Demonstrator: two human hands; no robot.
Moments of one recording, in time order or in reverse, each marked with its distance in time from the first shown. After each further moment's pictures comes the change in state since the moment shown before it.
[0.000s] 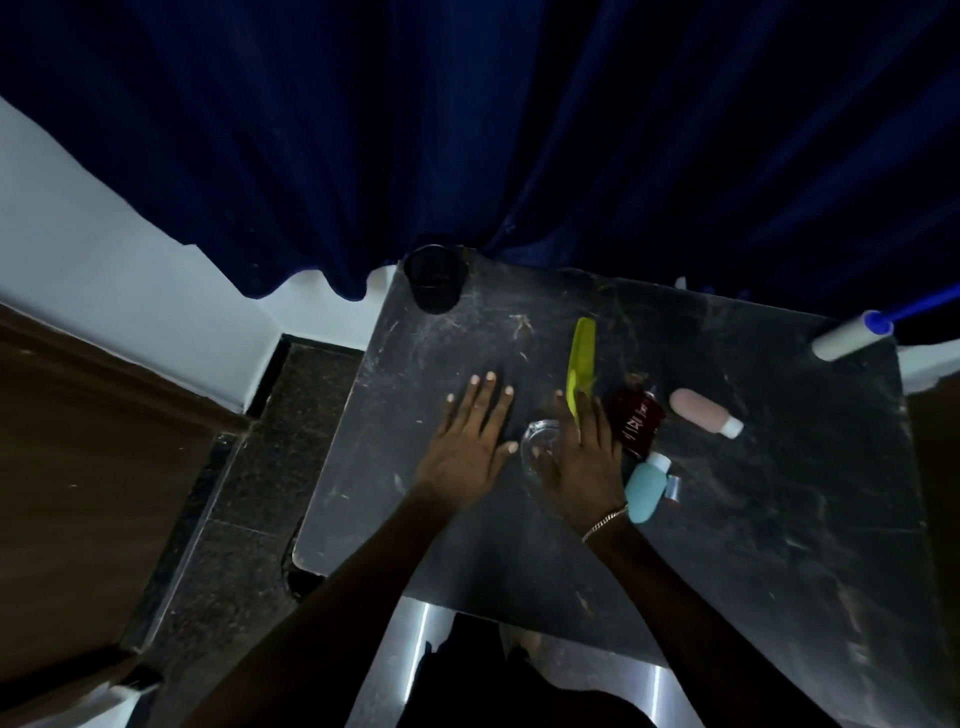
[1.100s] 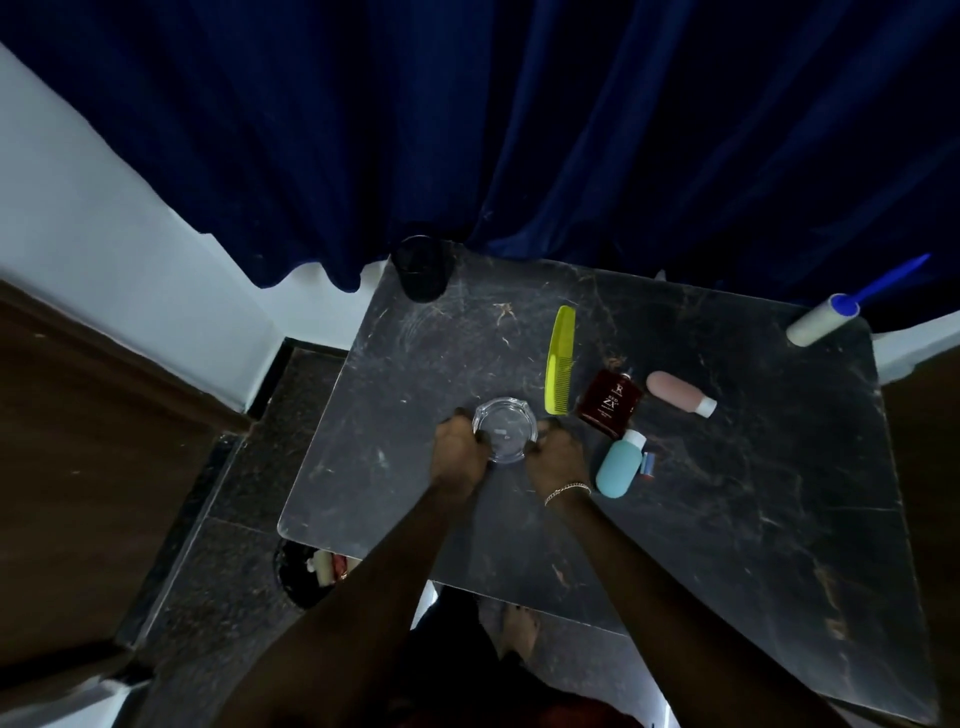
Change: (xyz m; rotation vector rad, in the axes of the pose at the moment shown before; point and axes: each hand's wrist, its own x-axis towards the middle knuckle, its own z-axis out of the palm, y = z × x) left_hand -0.013 0.065 -0.005 -0.640 0.052 -0.684; right_hand -0.011 0.001 0.013 0.463 -0.135 0.397
